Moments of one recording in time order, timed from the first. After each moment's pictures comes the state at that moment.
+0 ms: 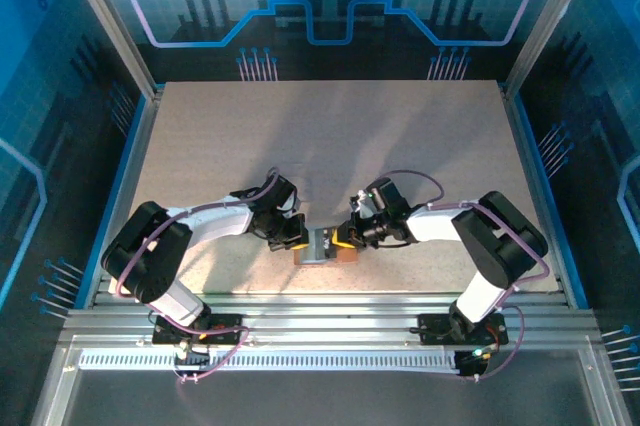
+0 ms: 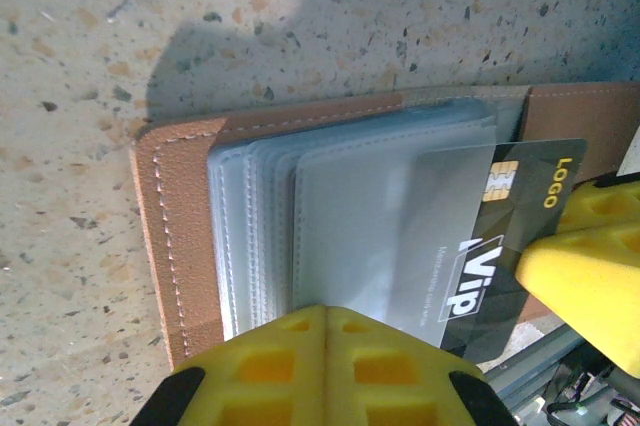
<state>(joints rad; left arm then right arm) -0.56 1.58 0.77 -0.39 0.45 -0.82 0.58 1.66 0.63 0.10 -0.71 0.85</state>
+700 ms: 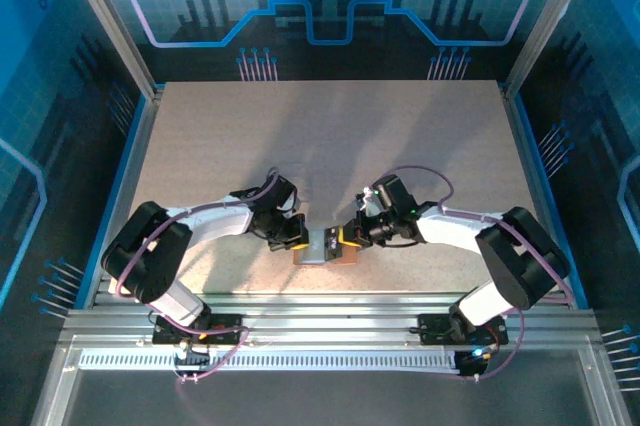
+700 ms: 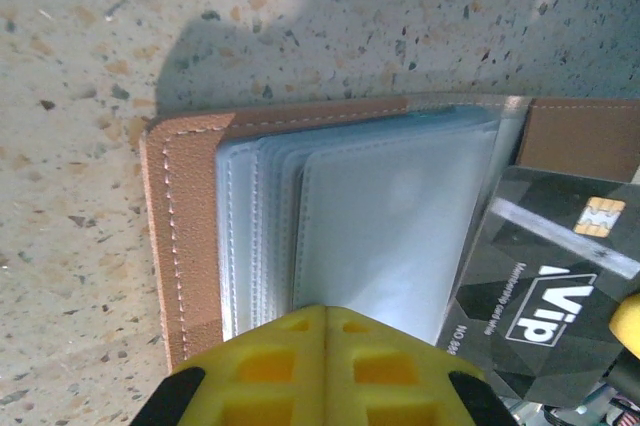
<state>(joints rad) -0.56 1.58 0.77 -0.39 0.46 -0.82 0.57 1.51 0.65 -0.09 -0.67 0.79</state>
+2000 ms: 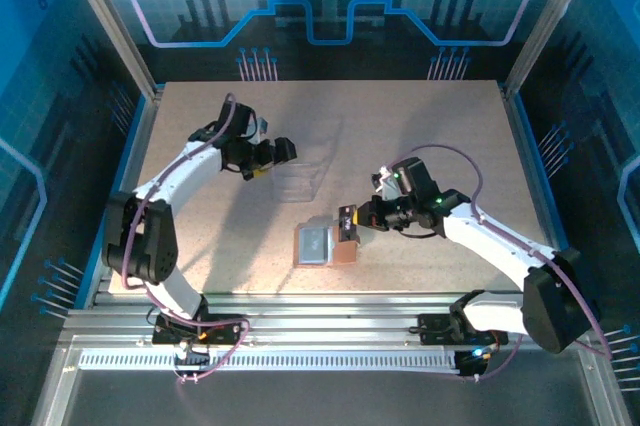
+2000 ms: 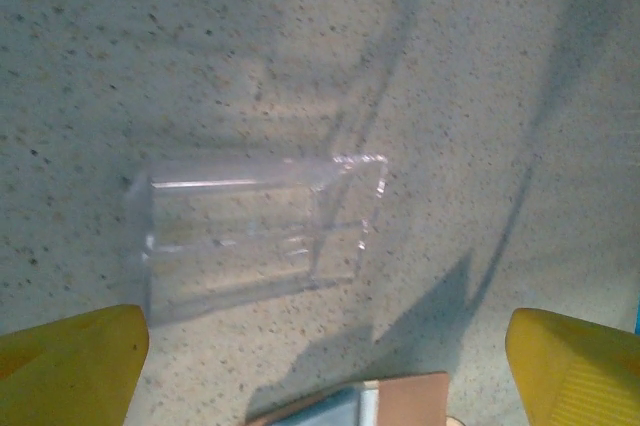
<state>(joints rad) -0.19 1.67 1.26 -0.61 0.43 -0.55 0.50 1.25 0.77 -0.42 -0.58 0.66</state>
